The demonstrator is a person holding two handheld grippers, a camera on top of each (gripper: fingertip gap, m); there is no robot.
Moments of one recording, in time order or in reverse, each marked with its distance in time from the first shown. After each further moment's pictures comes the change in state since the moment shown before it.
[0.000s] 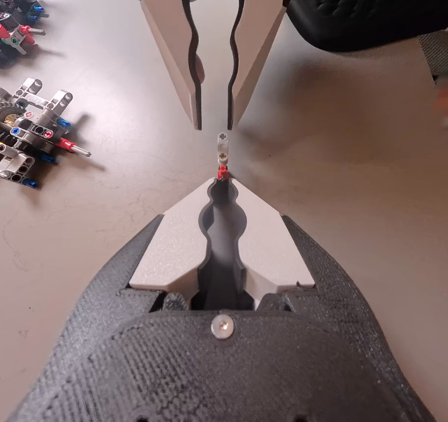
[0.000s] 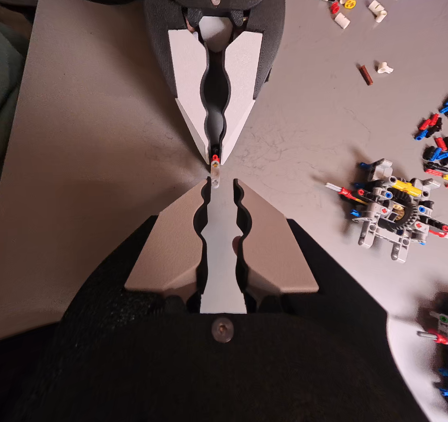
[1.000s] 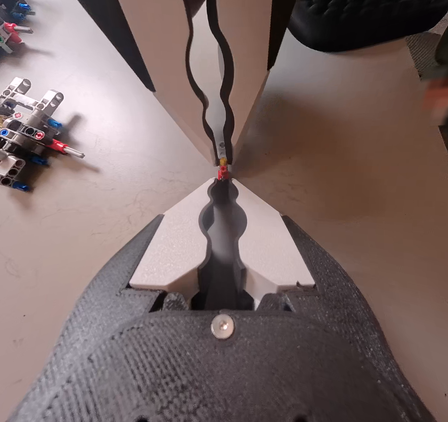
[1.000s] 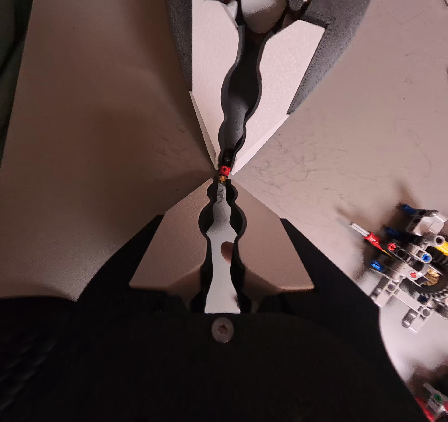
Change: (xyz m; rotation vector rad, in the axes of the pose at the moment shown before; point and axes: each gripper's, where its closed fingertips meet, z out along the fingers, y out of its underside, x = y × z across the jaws) left arm 0.003 0.000 -0.001 0.000 0.040 0.001; right arm -0.011 0.003 0.029 -0.175 -0.195 -0.118
